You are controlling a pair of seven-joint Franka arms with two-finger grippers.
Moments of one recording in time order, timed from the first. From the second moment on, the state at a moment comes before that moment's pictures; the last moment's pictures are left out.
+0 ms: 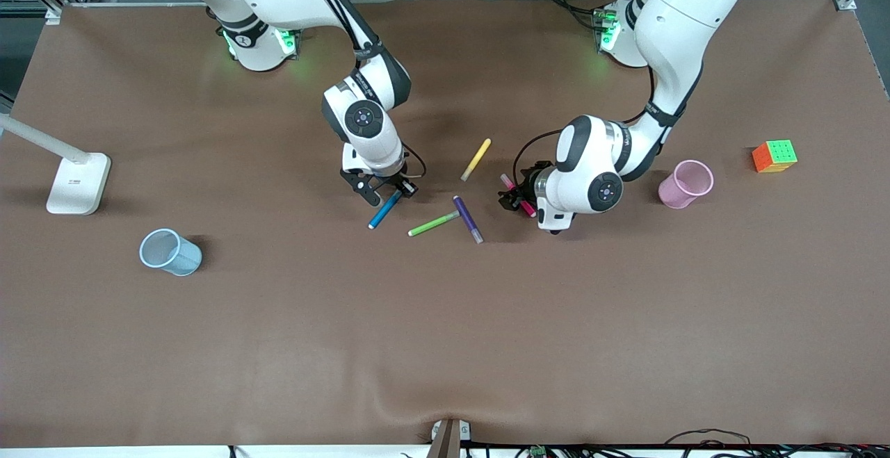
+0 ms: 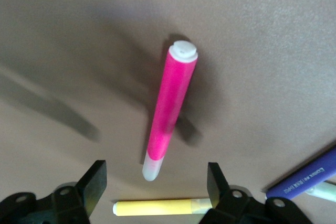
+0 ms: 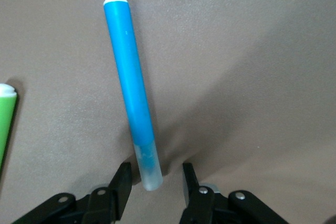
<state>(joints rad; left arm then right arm) -0.28 0.58 -0.27 -1.96 -0.47 2.27 -0.97 0.77 0.52 -0.03 -2.06 0.17 2.61 1.39</state>
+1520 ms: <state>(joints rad) -0.30 0.63 -0.27 -1.93 -0.47 2.27 -0.97 0.49 0.41 -0.06 -1.71 0.16 1.73 1.10</state>
